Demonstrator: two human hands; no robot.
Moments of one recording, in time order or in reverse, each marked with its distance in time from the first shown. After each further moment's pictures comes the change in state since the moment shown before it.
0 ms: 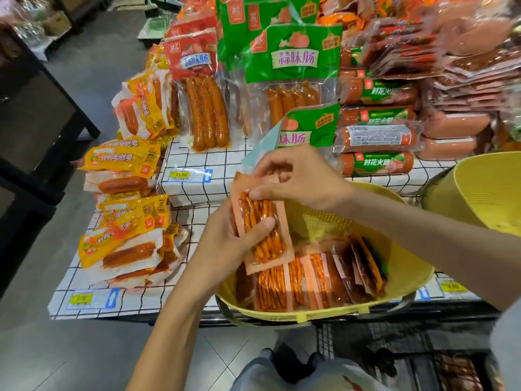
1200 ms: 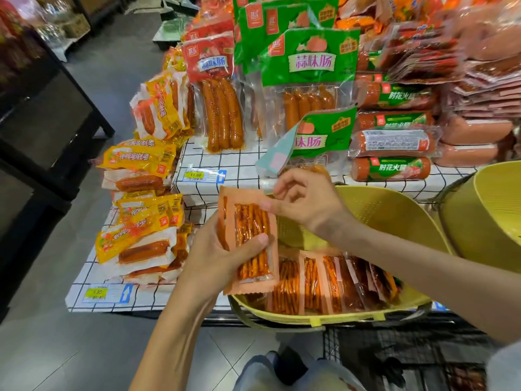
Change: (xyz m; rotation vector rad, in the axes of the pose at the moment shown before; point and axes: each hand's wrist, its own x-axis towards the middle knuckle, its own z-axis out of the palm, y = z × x) left_hand -0.019 -0.010 -0.022 -0.090 0.141 -0.071; right_hand -0.016 0.018 0.035 0.209 0.198 0.121
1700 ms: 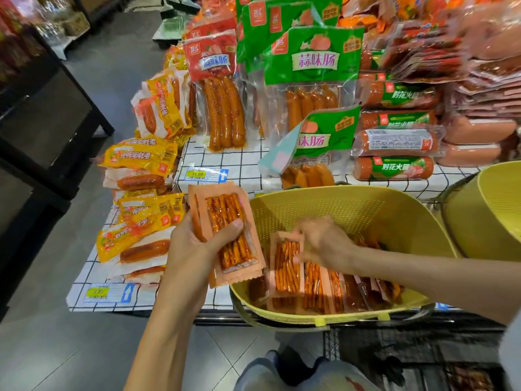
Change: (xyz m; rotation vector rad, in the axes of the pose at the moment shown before) left_hand 0.000 0.000 -0.017 -0.147 0.184 -0.042; right_hand -0.022 0.072 -0.002 -0.763 -0.364 0.162
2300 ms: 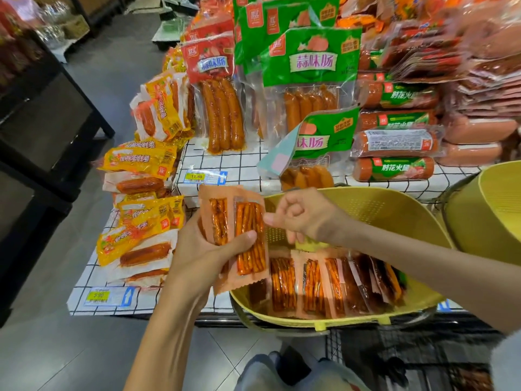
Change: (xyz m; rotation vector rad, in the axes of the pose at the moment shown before) left_hand 0.006 0.003 0.005 0.155 -0.068 0.013; right_hand 0.007 -0.038 -0.047 0.659 0.002 -0.103
